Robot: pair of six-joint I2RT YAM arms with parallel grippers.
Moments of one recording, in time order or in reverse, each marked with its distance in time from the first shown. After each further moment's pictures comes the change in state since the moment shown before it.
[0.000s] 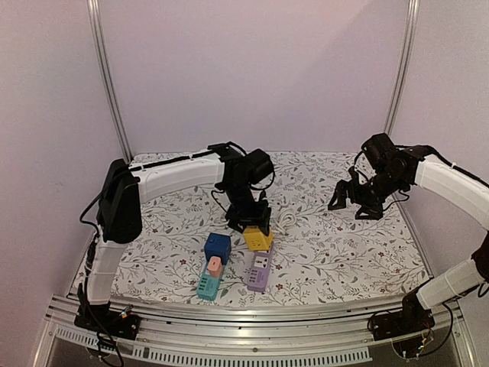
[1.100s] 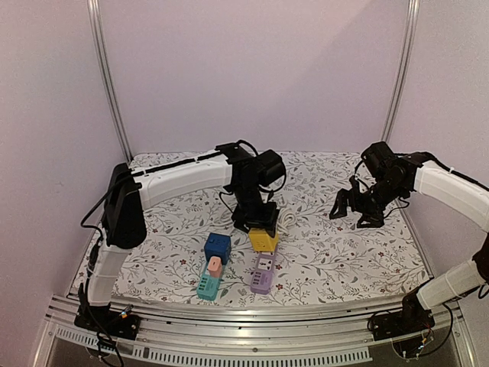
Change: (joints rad) left arm -0.066 0.024 0.098 -0.060 -0.087 -0.027; right arm 0.000 -0.016 -0.073 0.007 0.000 0.011
